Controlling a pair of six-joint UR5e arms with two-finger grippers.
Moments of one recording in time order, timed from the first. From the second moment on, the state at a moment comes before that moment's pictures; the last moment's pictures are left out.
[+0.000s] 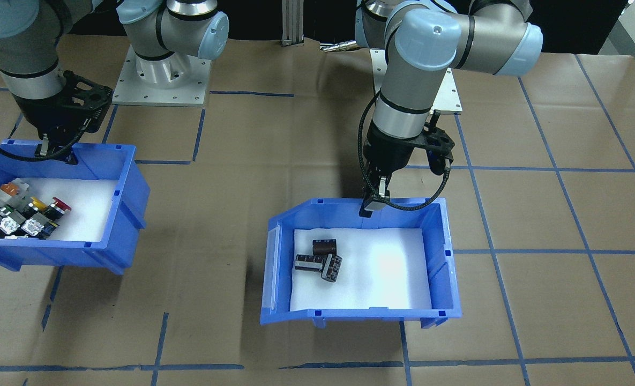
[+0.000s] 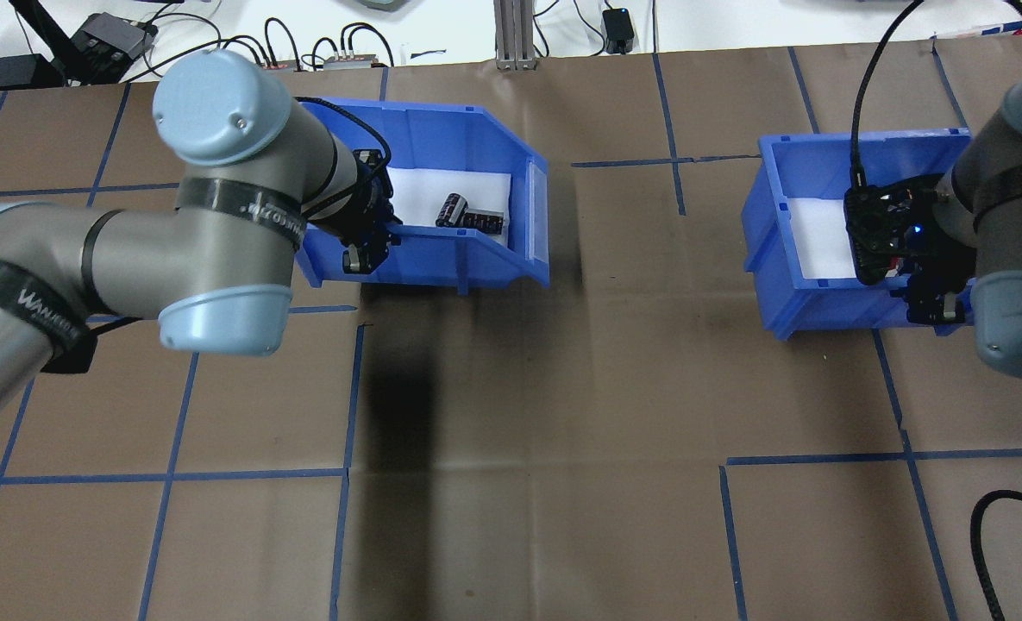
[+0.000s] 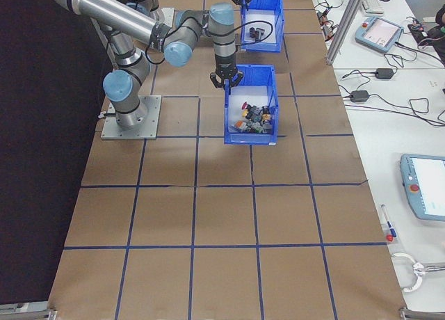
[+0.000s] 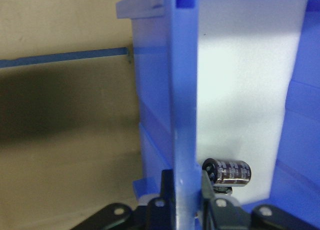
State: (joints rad) left arm -1.72 -1.71 -1.84 -0.86 1.49 -1.61; right arm 1.29 -1.72 2.06 -2.05 -1.71 -1.81
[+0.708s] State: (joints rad) left arm -1.80 -1.97 -1.68 -0.62 1.41 -1.72; right arm 1.30 -1.72 2.06 -2.04 -1.71 -1.81
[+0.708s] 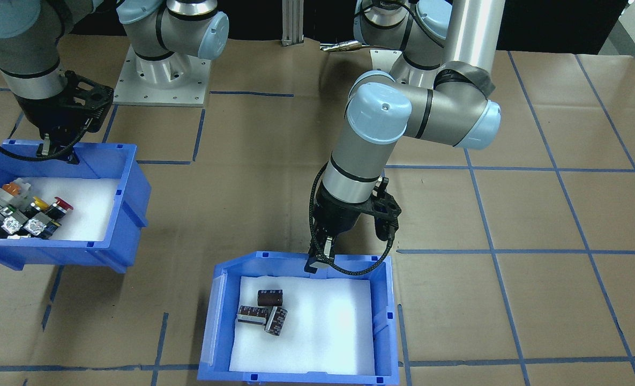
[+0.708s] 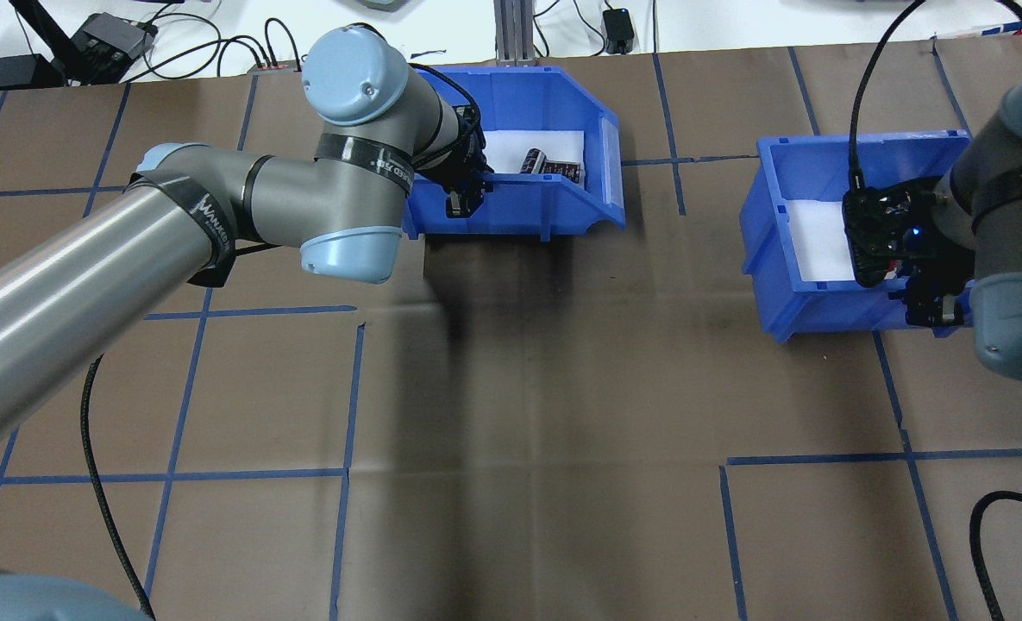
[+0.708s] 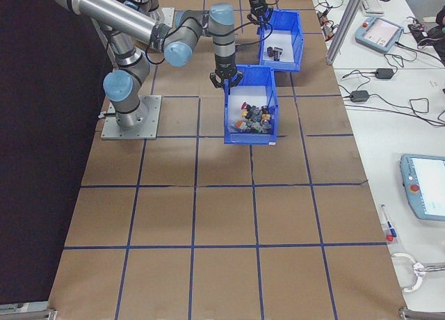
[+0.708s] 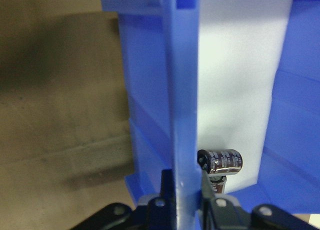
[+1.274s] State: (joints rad) left arm -1.83 -2.00 -1.70 -0.55 1.38 -1.82; right arm 1.30 -1.79 2.14 -2.04 -1.72 -1.81
